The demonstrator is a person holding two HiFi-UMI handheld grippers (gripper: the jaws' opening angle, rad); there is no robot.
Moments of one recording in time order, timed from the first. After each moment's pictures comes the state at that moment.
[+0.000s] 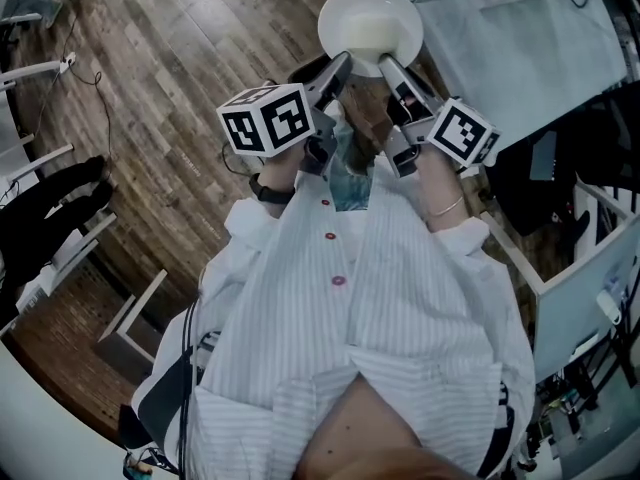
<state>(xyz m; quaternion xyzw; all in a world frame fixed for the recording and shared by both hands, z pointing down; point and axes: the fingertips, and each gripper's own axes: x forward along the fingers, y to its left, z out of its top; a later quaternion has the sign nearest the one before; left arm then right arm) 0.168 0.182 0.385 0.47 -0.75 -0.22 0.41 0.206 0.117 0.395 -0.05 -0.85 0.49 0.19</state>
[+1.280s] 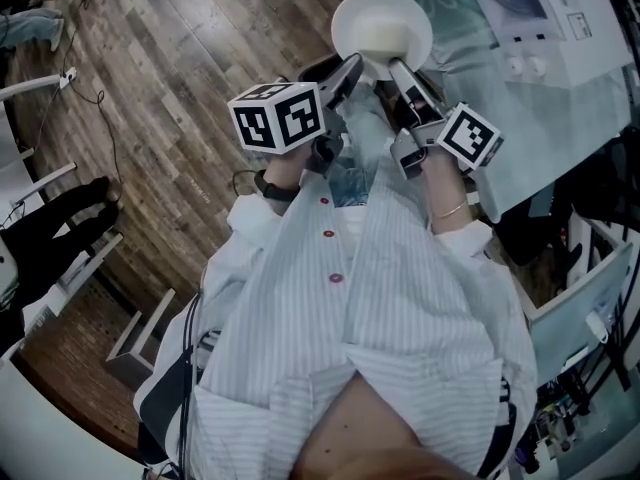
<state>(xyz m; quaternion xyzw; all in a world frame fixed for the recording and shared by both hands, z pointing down) -0.010 0.160 0.401 0.49 -0.74 -0.21 0.41 0.027 0.097 0.413 -0.04 -0.84 0.51 0.18</state>
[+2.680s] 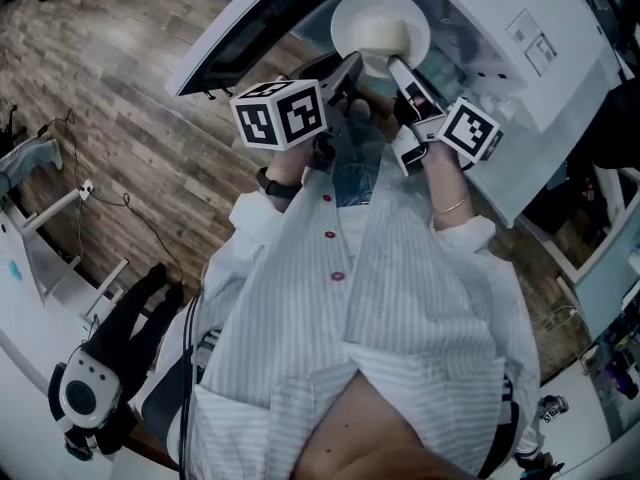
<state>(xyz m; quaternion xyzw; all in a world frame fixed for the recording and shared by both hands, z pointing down) -0.137 -0.034 0.393 0.61 -0.64 -0.13 0.46 -0.079 -0.079 0.408 0.11 -0.82 0.55 0.10</state>
